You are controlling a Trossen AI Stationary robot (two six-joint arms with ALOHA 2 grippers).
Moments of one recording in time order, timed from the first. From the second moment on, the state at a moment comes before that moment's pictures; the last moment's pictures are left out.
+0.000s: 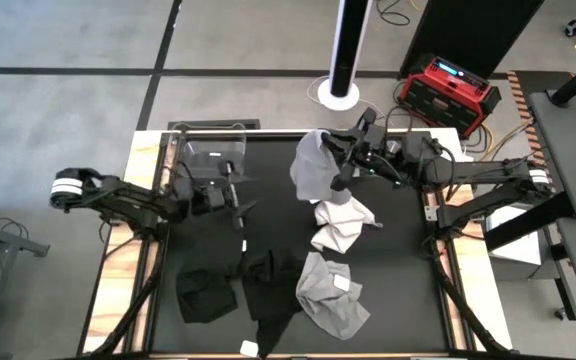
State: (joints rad) left arm 0.09 1.32 0.33 1.30 -0.04 0.43; right arm -0.05 1.27 1.17 0.36 0.33 -0.11
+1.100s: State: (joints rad) left arm 0.01 1.76 0.64 1.57 -0.56 0.81; right arm -0.05 1.39 1.30 0.35 0.34 -0.17
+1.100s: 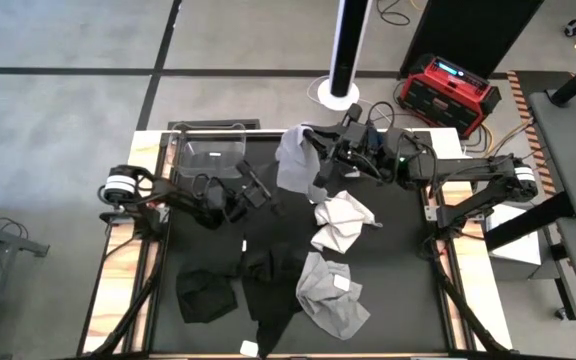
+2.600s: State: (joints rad) left arm 0.04 1.11 1.06 -0.23 -0.51 0.41; right arm -0.13 1.38 1.30 -0.44 0.43 -0.12
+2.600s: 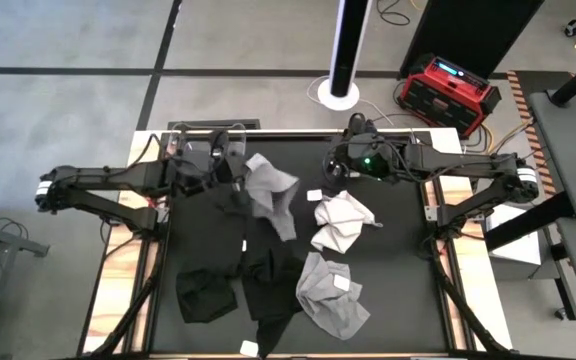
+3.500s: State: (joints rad) left arm 0.08 1.11 1.08 -0.28 -0.47 0.40; right arm -0.09 1.74 1.33 0.04 0.31 -0.39
